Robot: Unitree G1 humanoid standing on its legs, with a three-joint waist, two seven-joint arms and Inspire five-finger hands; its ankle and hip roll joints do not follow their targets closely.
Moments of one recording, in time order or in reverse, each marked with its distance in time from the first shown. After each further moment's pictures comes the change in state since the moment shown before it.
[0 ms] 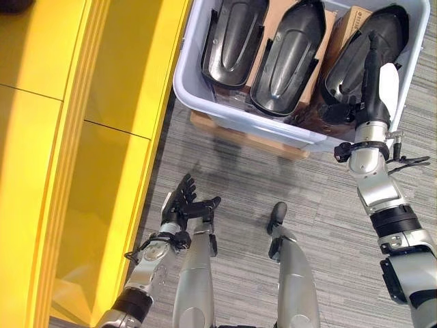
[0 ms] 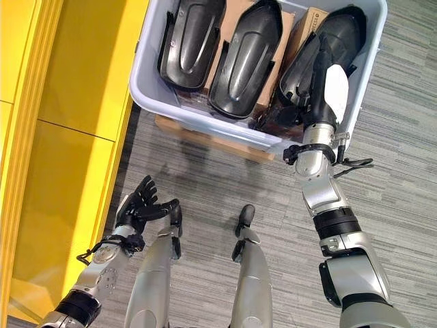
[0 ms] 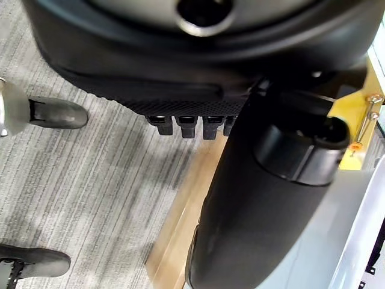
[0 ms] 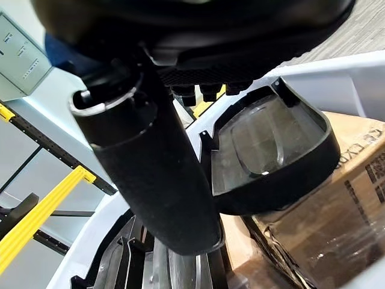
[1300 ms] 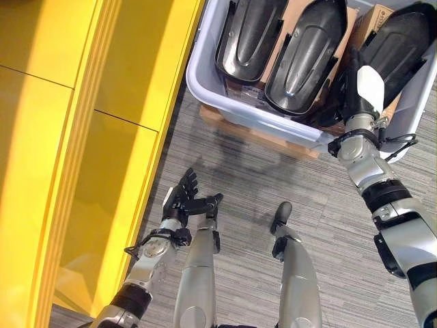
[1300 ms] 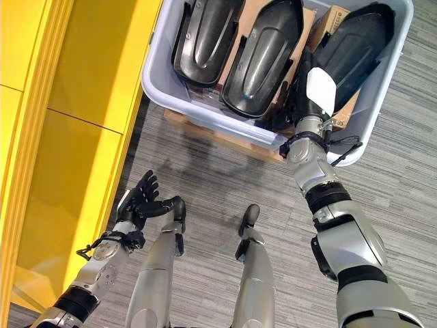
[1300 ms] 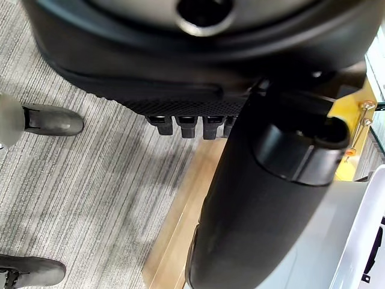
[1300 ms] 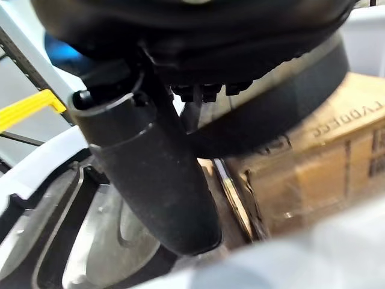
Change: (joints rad) left arm -0.016 0.028 -0.048 -0.004 -0.004 -0.024 0.001; right arm -0.307 0.065 0.236 0.527 -0.018 0.029 0.005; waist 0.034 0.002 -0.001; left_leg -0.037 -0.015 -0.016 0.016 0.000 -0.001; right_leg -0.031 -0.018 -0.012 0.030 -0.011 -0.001
